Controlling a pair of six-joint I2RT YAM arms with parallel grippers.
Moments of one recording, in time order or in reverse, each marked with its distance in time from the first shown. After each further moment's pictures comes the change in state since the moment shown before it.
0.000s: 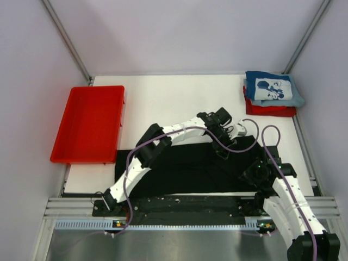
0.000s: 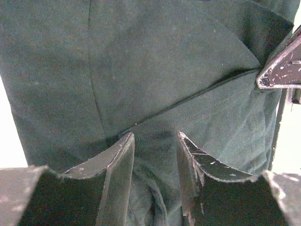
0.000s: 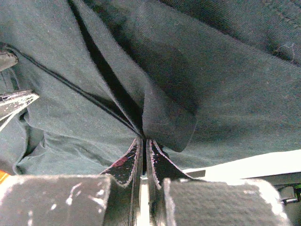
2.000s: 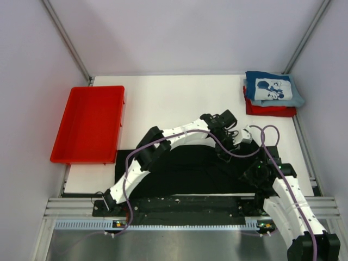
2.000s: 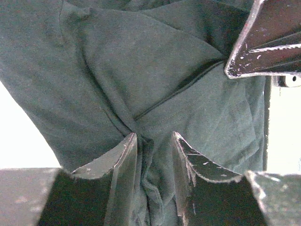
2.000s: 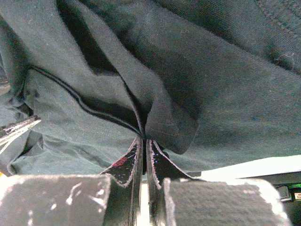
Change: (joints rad) left arm -0.060 -0.023 0.043 -0.074 -0.021 0.132; right arm 0.000 0.000 0.000 -0.005 0.003 -0.025
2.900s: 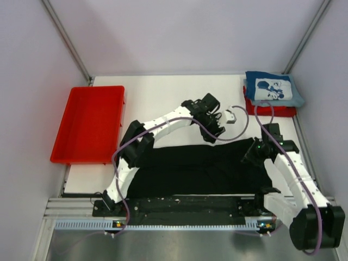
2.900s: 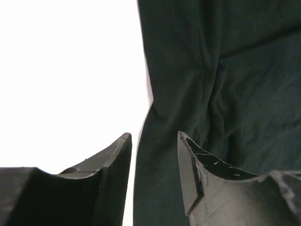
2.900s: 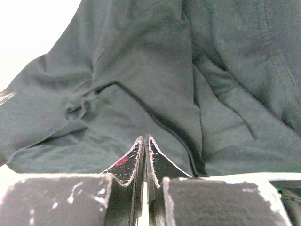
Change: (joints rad) left arm 0.130 -0.132 -0.063 -0.021 -0.174 0.034; right arm 0.005 0.208 0.313 0.003 0.007 -0.208
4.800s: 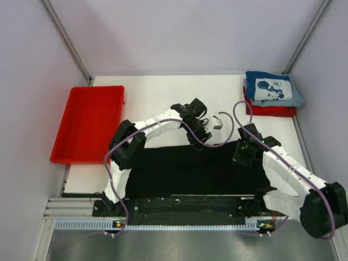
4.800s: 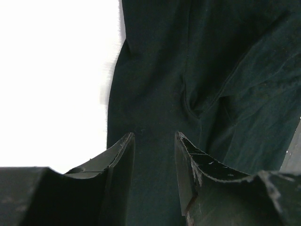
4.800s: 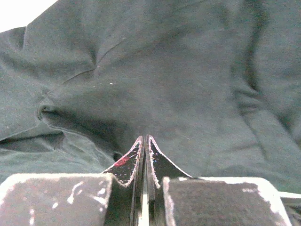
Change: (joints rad) left arm 0.078 -0.168 -0.317 0.004 0.038 0.013; right arm 0.315 0.180 0.018 0.065 0.228 0.056
